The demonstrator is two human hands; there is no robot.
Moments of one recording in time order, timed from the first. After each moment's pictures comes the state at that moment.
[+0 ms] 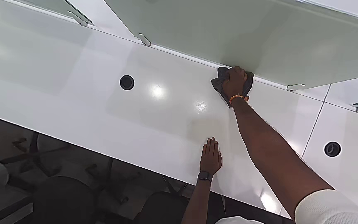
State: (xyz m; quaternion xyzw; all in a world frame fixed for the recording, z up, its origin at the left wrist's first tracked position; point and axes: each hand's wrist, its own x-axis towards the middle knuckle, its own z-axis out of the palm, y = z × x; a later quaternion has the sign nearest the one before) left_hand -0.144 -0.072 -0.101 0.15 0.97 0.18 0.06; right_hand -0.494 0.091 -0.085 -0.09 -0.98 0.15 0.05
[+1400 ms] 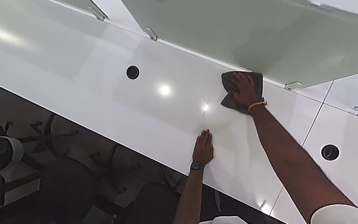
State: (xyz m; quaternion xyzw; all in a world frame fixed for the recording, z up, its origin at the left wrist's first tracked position) left_hand -0.145 -0.073 -0.100 0.14 0.97 0.19 0.05; right_hand -0.434 0.182 -0.076 0.18 -0.97 0.17 -0.06
